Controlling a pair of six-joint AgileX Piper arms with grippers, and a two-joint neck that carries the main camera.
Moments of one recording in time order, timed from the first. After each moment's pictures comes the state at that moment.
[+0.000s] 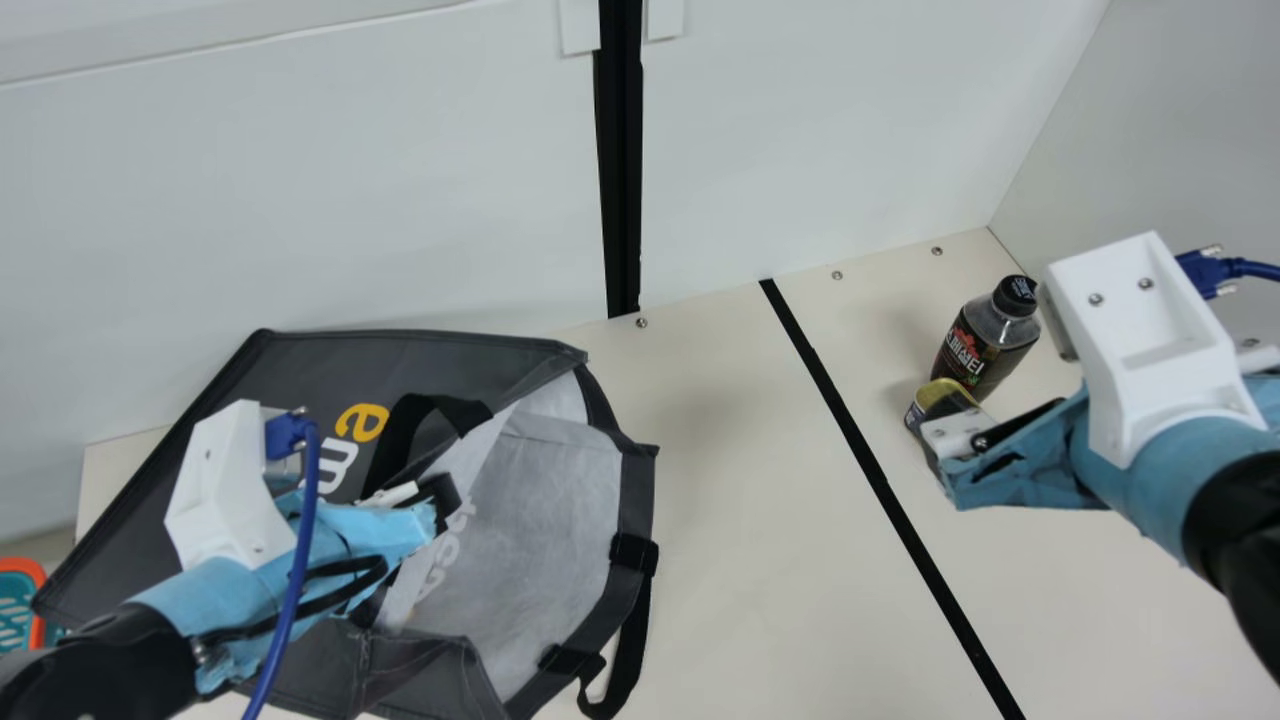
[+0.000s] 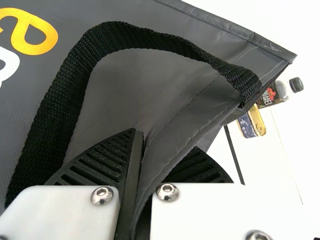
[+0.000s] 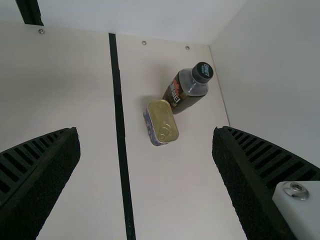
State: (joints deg) left arm -31.5 84.4 -70.0 -30.6 32.6 -8.0; right arm 8.3 58.3 -77.9 -26.0 69.8 7.0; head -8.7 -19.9
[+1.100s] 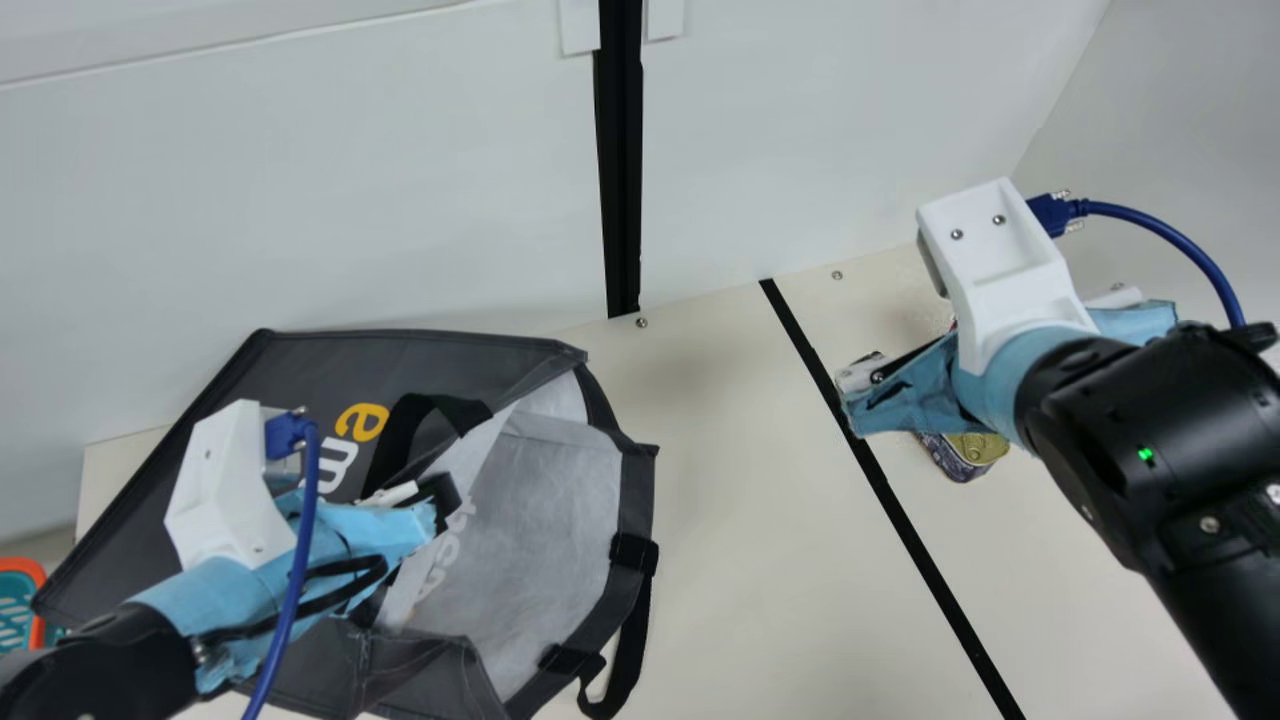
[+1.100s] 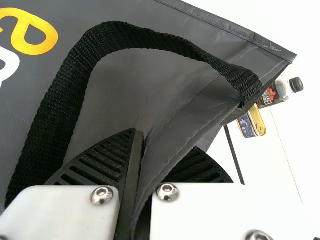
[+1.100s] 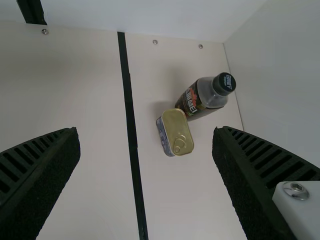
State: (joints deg) left arm -31.5 84.4 -70.0 -30.6 32.6 -8.0; right arm 11.9 70.6 -84.2 -28.3 69.9 12.4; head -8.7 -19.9
